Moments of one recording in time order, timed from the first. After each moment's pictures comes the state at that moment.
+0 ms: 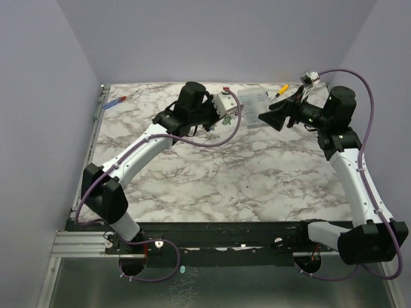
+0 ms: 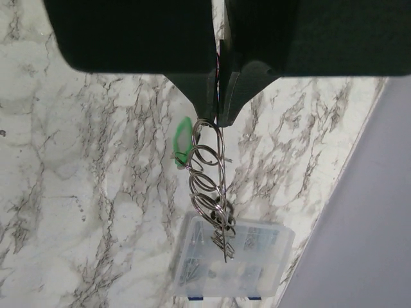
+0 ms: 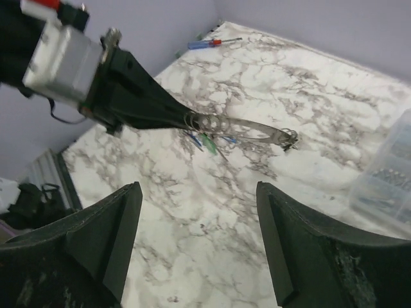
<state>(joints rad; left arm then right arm) -0.67 1.62 1.50 -0.34 0.26 0.53 0.06 1.19 1.15 -0.11 -0.89 0.26</state>
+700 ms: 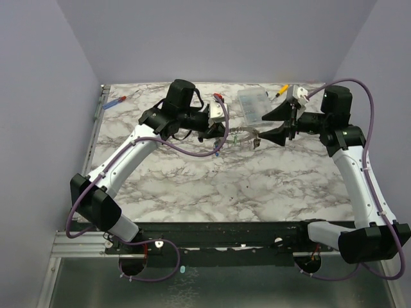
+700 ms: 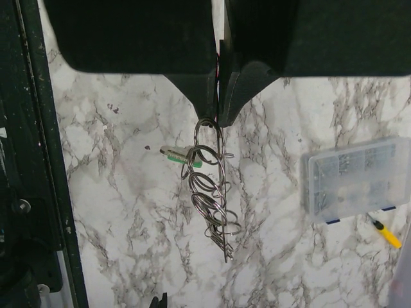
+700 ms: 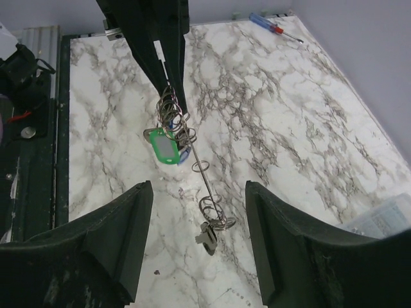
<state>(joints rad) -0.59 1.52 1.53 -0.56 0.84 0.60 0.08 1.19 1.28 -0.52 -1.18 -0.51</state>
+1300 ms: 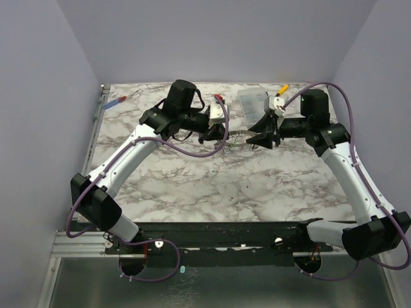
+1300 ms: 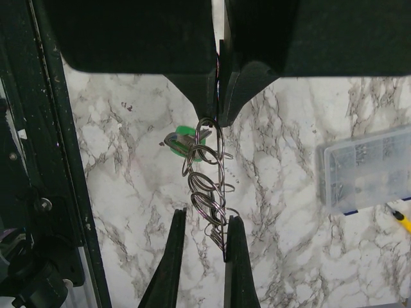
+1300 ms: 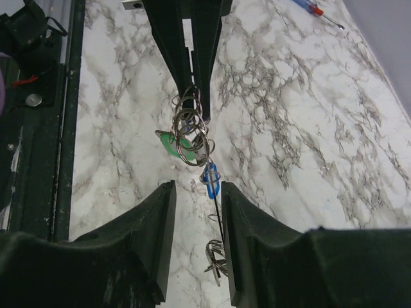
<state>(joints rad) -0.59 1.53 1.54 -0.58 0.90 0.60 0.26 1.23 1.28 -0.61 -1.08 -0.65</state>
